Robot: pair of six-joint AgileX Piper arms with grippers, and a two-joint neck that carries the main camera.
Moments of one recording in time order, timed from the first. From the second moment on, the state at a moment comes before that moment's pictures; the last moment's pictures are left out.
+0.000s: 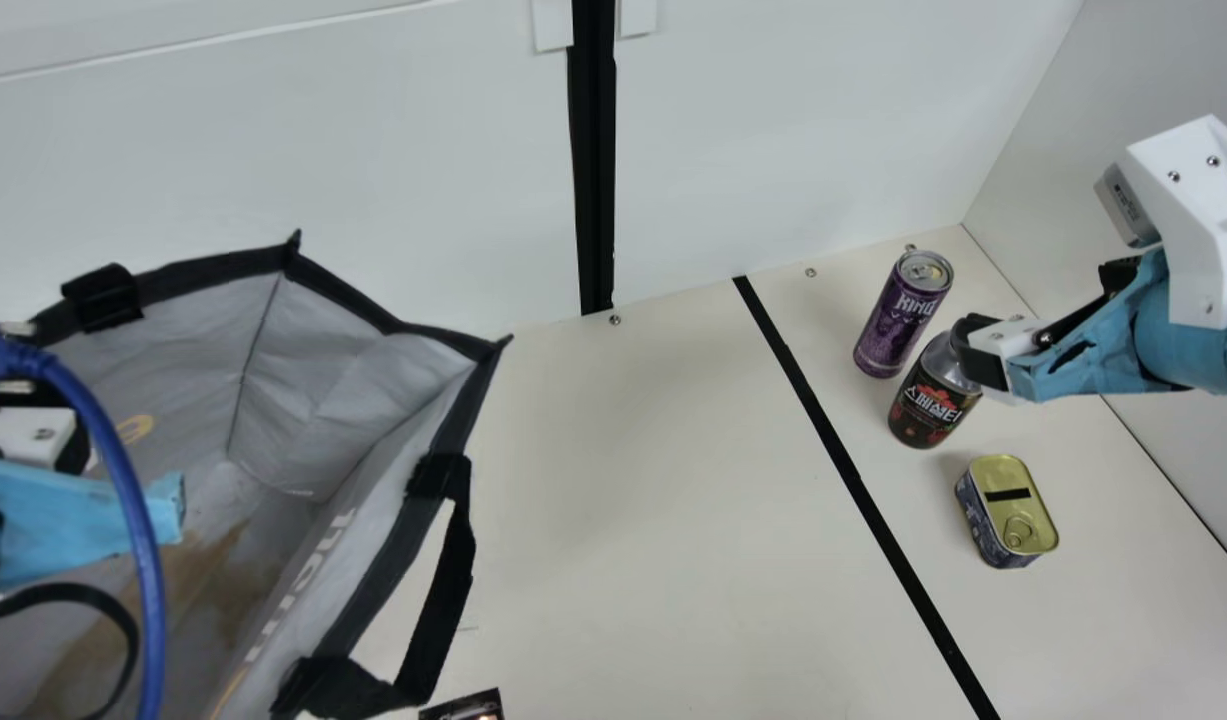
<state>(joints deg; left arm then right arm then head) -48.5 79.6 -99.1 46.8 69.9 -27.9 -34.4 70.5 -90.5 17.5 69.8 -37.9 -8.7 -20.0</state>
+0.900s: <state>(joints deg) -59.0 83.5 -88.2 45.3 69.9 -42.6 -34.4 70.5 -90.5 17.5 69.8 -37.9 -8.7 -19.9</state>
